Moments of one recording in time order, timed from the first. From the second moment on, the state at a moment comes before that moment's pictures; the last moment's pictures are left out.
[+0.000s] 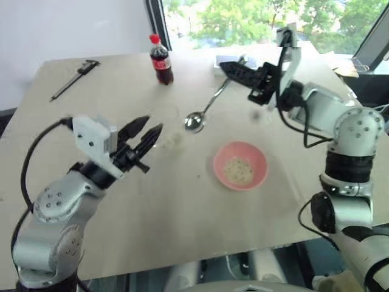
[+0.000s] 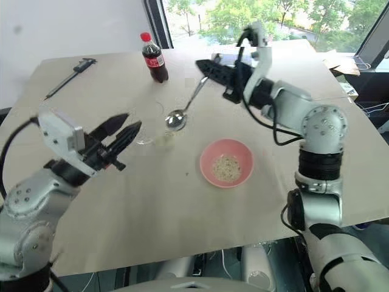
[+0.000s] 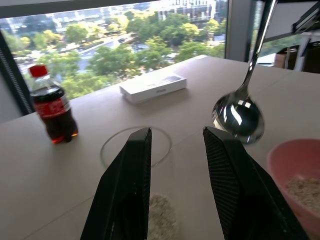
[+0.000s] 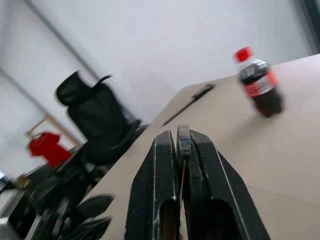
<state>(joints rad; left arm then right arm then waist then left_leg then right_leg) 0.08 0.52 0.35 -0.72 -0.50 0.46 -0.41 -0.95 -0.34 -0.23 -0.02 1.24 1.05 0.08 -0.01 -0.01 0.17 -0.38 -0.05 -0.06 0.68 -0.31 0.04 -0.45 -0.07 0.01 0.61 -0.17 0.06</state>
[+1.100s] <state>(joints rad) -0.09 0.37 0.18 -0.15 -0.09 0.01 -0.28 -0.97 -0.38 -0.32 0.02 1.14 1.01 0.03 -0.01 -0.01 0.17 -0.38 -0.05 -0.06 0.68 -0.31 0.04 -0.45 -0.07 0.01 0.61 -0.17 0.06</state>
